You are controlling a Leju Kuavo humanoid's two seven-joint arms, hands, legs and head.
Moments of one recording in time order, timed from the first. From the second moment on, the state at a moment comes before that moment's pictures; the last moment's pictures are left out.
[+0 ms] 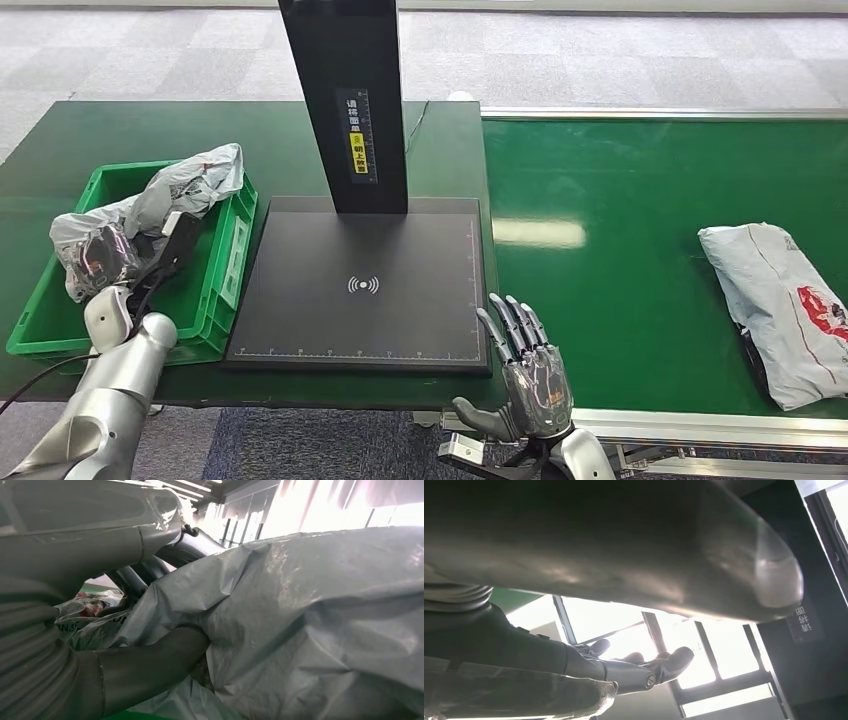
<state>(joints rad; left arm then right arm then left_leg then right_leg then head) -0.64 0.15 0.22 -0.63 -1.19 0.51 0.15 0.01 -0.02 0.35 -1.24 1.12 -0.69 -0.45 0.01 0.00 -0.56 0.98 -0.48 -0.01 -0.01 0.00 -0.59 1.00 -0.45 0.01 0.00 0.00</state>
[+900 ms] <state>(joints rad) -0.63 0.15 0.25 -0.64 -1.19 0.55 0.10 0.01 -0.02 0.35 -1.24 1.13 -0.66 -0.45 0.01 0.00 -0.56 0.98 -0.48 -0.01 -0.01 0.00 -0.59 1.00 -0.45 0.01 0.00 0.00</state>
